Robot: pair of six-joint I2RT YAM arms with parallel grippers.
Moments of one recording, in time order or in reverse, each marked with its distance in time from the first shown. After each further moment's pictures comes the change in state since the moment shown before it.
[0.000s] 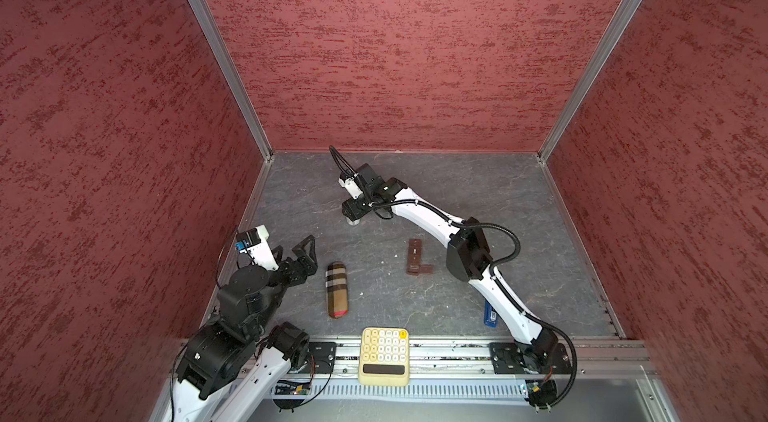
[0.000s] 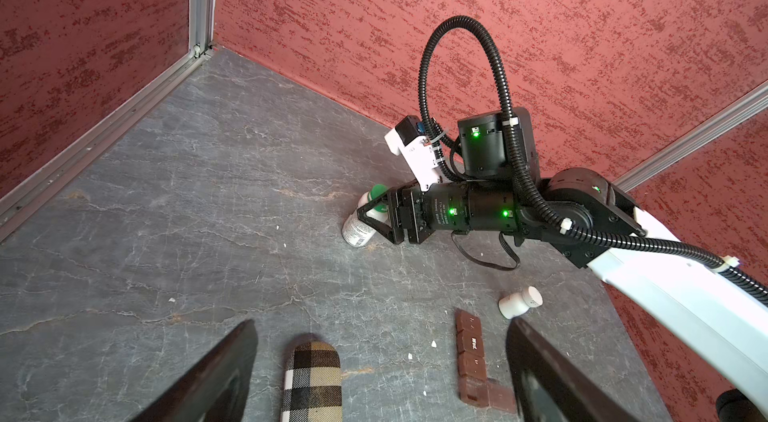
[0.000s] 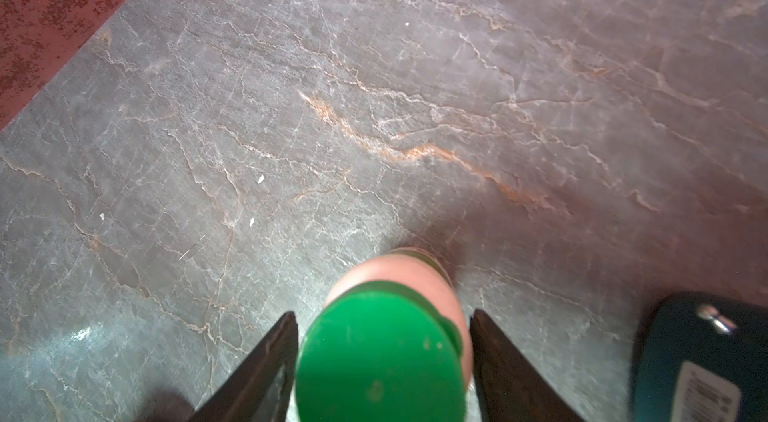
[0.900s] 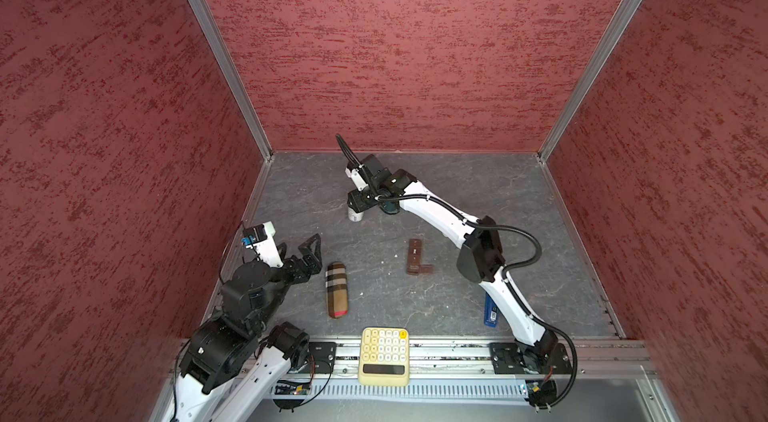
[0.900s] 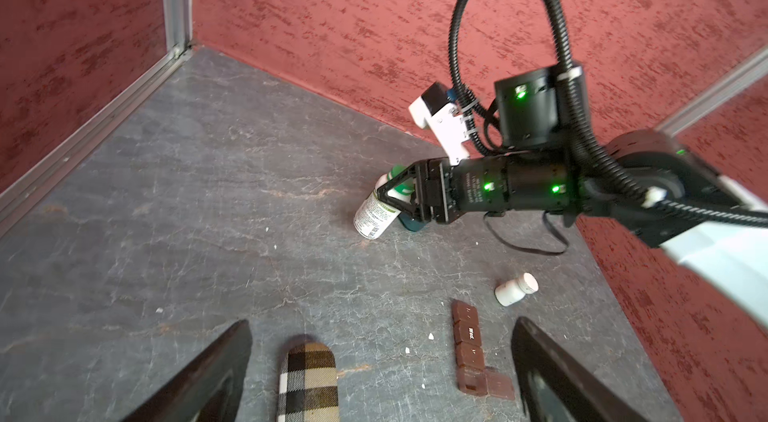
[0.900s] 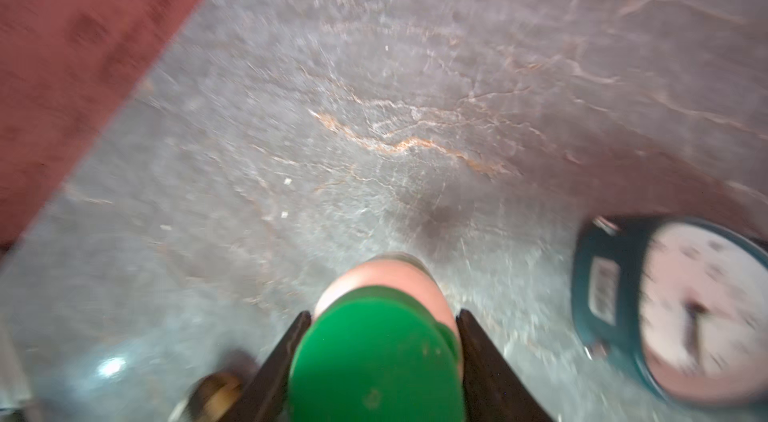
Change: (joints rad) left arm 0.000 0.027 -0.002 0.044 0.056 0.058; right arm 0.000 -0.193 -0.096 -0.073 0.036 0.134
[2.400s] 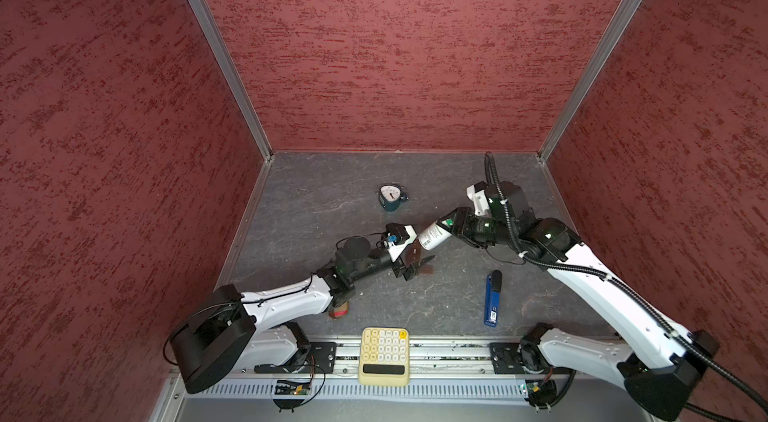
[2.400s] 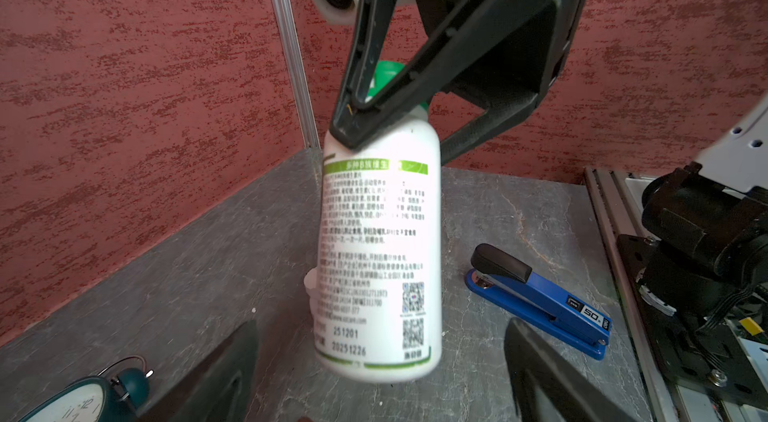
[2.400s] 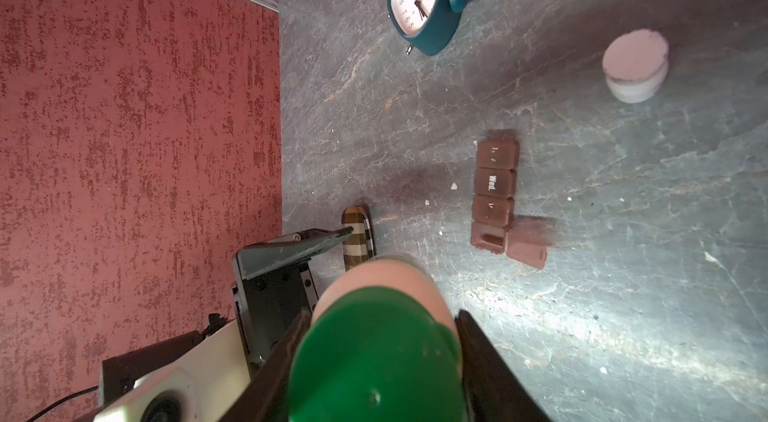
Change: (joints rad) left arm -0.376 0.919 -0.348 1.545 0.555 0.653; right arm -0.219 -1.285 -1.252 0.118 -0.175 0.706
